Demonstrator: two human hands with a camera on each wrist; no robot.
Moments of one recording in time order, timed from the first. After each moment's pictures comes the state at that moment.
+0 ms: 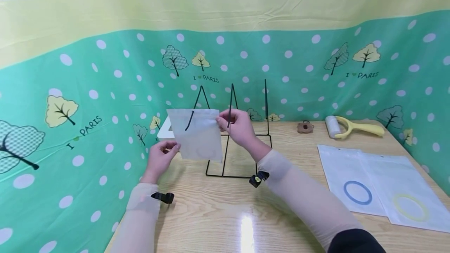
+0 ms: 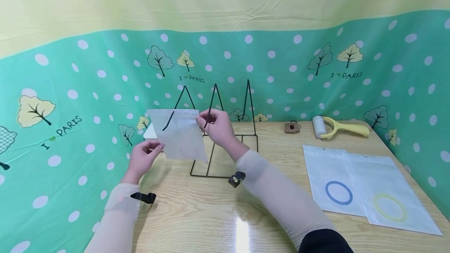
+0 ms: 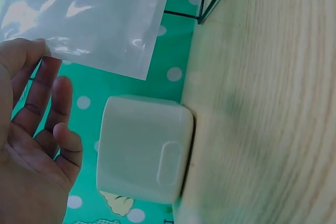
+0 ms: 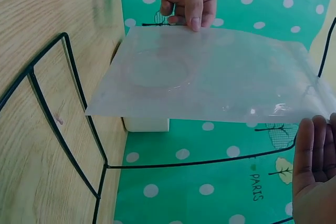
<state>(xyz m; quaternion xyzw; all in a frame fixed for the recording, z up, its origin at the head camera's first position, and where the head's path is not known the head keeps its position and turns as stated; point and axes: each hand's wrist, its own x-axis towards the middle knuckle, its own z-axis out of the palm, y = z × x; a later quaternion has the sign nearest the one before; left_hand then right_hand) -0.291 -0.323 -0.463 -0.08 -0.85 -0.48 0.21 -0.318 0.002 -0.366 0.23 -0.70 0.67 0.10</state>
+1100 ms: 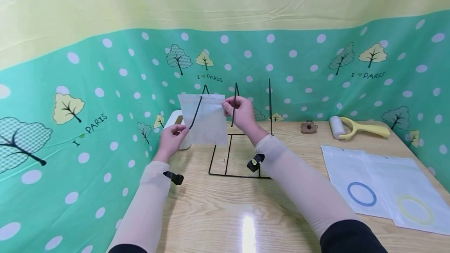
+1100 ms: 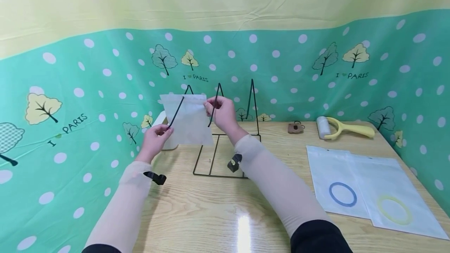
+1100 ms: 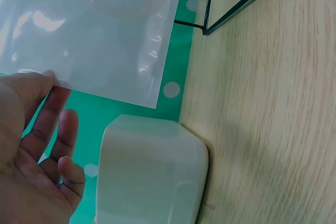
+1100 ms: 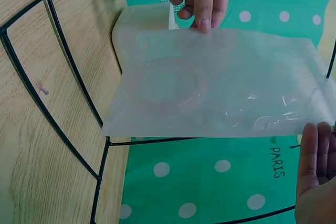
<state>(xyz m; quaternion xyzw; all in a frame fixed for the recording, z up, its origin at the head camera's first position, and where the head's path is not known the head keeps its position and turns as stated) -0.342 -0.305 -0.438 -0.03 -0.87 -0.46 0.16 -0.366 -0.005 -0.356 0.16 -0.69 0.70 0.10</state>
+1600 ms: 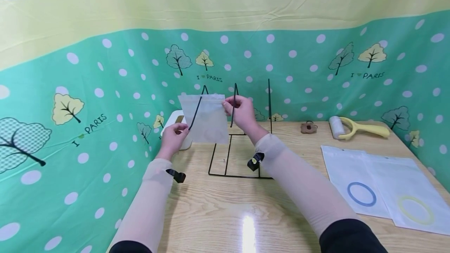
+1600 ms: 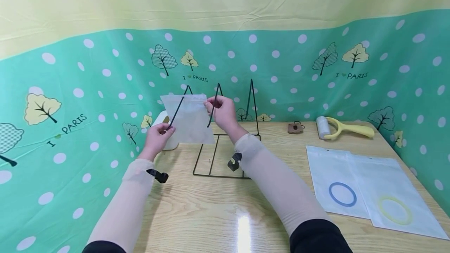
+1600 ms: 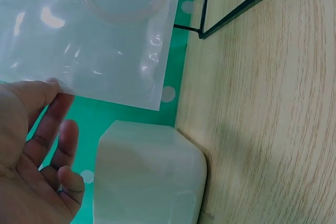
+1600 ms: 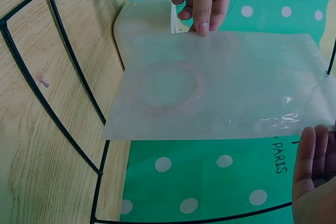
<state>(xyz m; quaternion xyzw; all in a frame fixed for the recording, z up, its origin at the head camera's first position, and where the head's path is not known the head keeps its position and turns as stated) -0.350 -0.297 -0.436 -0.01 -0.88 -0.45 0.16 -0.370 -0.002 -0.356 0.16 -0.71 0.68 0.10</state>
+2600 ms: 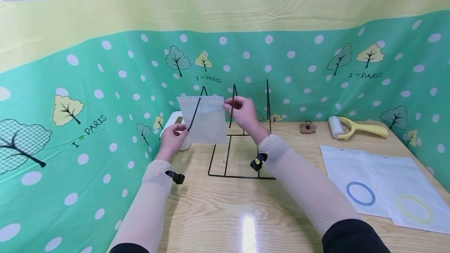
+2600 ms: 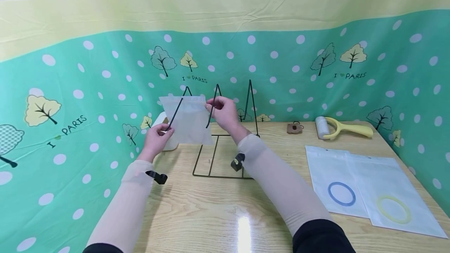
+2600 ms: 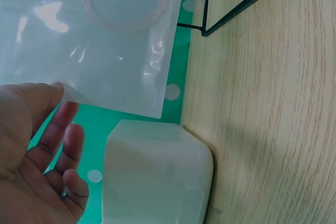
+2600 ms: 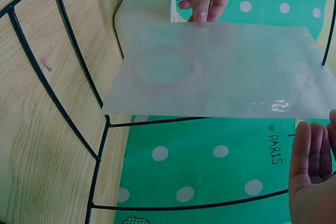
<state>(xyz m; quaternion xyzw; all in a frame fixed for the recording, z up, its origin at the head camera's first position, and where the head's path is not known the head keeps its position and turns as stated) -0.346 -0.295 -0.434 0.00 -0.88 -0.45 0.16 -0.367 0.009 -0.357 0.16 -0.74 0.65 0.10</state>
